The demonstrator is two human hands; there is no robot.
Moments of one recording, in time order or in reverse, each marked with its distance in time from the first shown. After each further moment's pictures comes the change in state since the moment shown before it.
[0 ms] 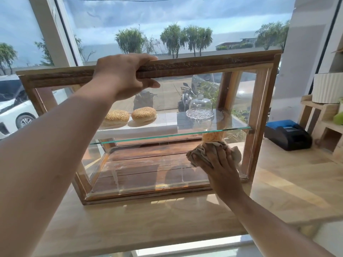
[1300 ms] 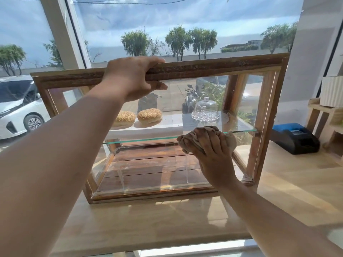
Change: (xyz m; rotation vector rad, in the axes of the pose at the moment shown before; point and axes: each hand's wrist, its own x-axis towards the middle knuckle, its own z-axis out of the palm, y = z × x) left_hand -0.003 0.000 0.000 0.026 -0.012 -0.003; right_hand 0.065 -0.019 -0.016 0.022 0.137 -0.033
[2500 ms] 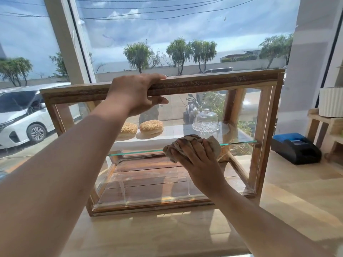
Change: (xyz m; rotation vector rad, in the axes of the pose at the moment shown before) left_hand 0.000 -0.006 -0.001 0.012 0.020 0.024; right_hand 0.032 -0.023 0.003 -0.012 0.048 -0.129
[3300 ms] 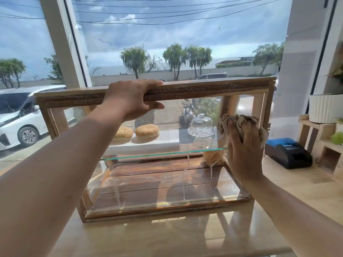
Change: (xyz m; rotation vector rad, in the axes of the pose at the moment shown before) left_hand 0.001 0.002 0.000 -0.001 -0.027 -0.025; right_hand -0.013 0.107 -0.026 0.005 0.008 0.502
